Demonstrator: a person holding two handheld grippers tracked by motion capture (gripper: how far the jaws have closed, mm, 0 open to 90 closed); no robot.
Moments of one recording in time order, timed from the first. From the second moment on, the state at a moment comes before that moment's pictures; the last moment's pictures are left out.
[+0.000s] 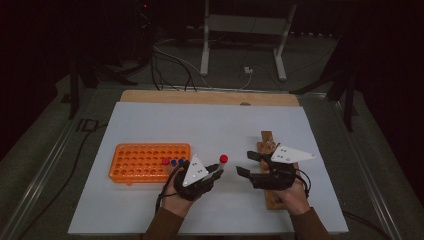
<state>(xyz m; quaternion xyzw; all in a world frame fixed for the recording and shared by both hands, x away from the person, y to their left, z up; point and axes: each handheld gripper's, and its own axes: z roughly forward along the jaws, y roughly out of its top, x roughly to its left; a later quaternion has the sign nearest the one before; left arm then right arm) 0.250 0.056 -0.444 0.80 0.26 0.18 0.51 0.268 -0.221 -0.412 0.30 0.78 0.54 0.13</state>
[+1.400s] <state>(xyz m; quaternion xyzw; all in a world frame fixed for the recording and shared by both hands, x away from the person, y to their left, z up) 0.255 0.196 -0.473 0.75 0.40 0.24 0.47 0.269 -0.263 -0.411 0.35 0.75 0.53 0.18</state>
